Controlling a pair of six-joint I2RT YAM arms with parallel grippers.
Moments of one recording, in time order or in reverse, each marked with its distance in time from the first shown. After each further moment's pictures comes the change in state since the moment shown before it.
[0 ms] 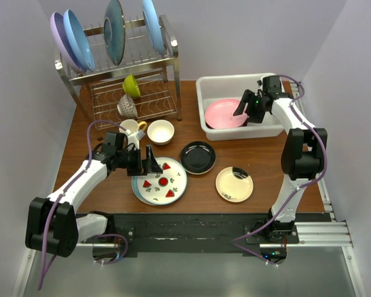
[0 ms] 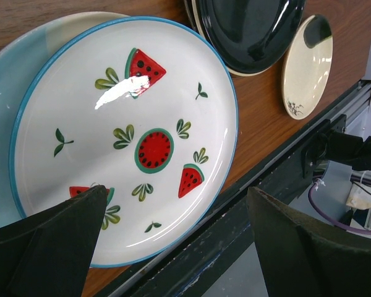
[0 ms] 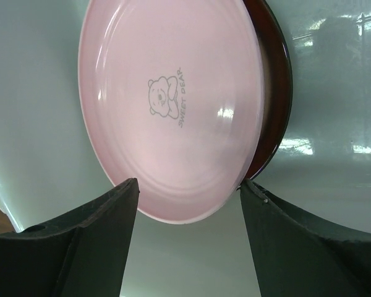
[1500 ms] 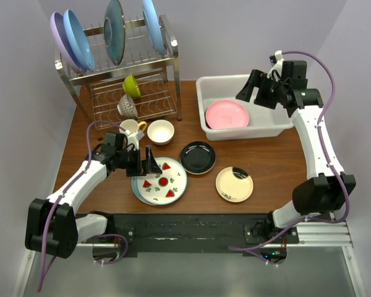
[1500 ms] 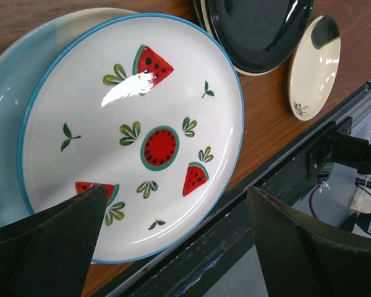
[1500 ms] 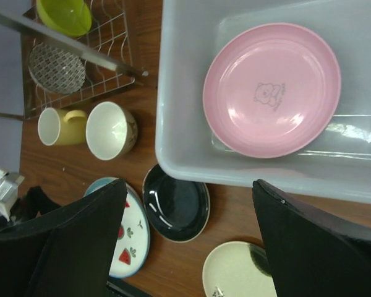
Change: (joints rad) left arm 0.000 -0.011 -0.002 -0.015 -0.017 0.001; right arm 0.040 -0.417 0.082 -0.175 -0.059 -0.074
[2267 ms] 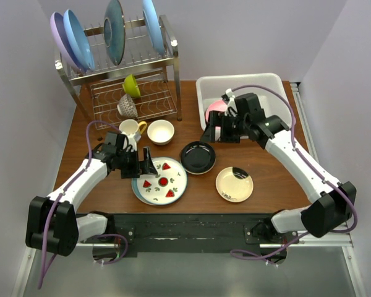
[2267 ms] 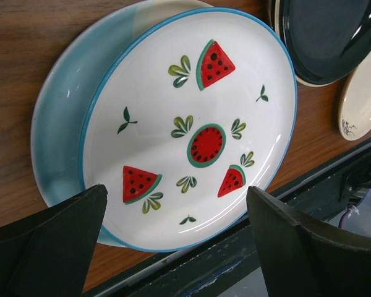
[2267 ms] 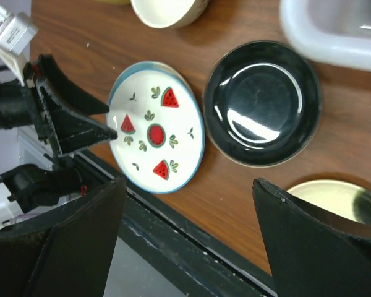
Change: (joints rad) left arm 0.000 0.019 0.017 -0.080 -0.166 -0.010; right arm 0.416 -0.173 -0.367 0.061 0.032 0.133
